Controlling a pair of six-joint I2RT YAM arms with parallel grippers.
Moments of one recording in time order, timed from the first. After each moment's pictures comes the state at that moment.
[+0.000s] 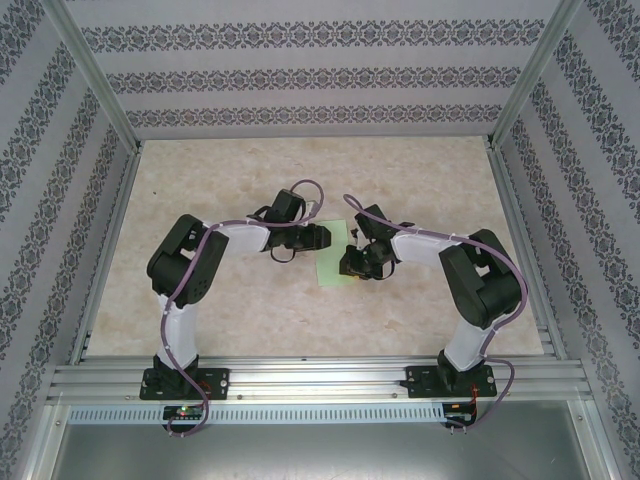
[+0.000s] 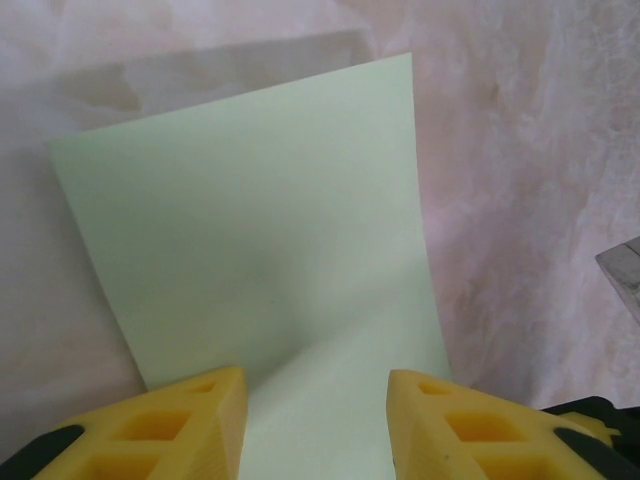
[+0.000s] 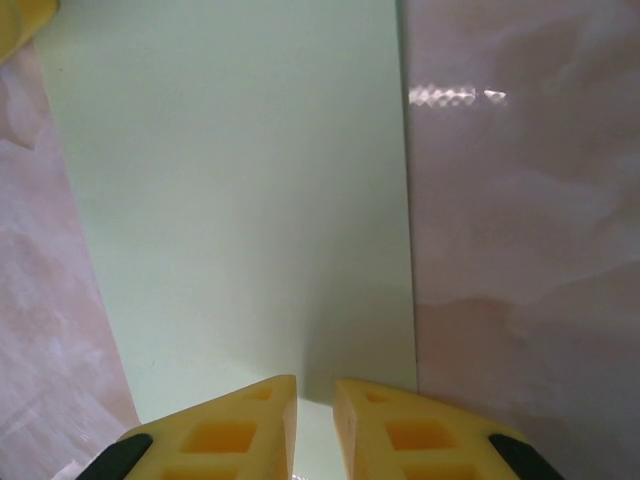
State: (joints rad) left arm -0.54 2.02 1.18 -0.05 0.47 -0.58; right arm 0.50 1.77 0.93 -0.42 -0.40 0.58
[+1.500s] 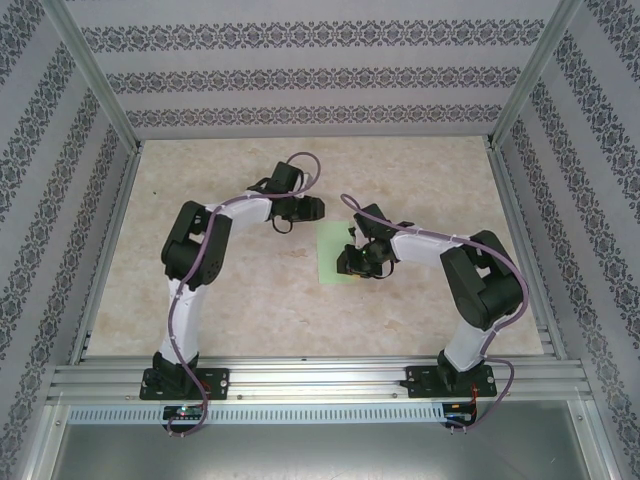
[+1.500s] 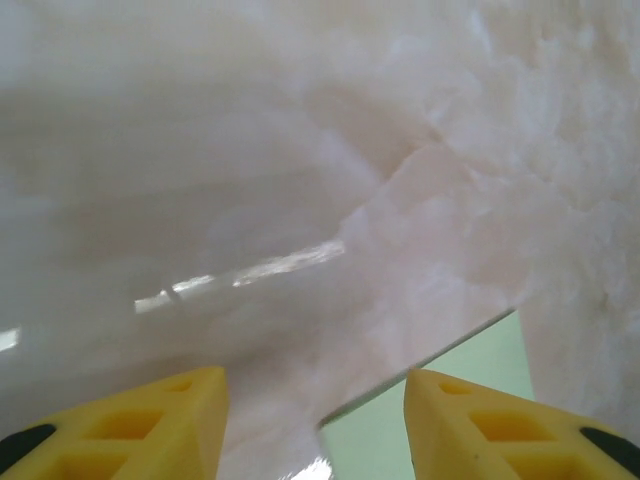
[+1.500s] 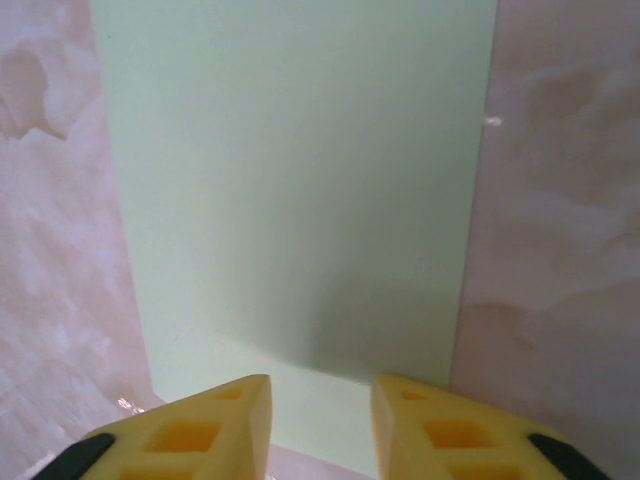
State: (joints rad) left arm -0.43 2.13 1.48 -0.25 0.33 -0.46; right arm 0.50 1.73 0.94 -0.43 -0.37 0.52
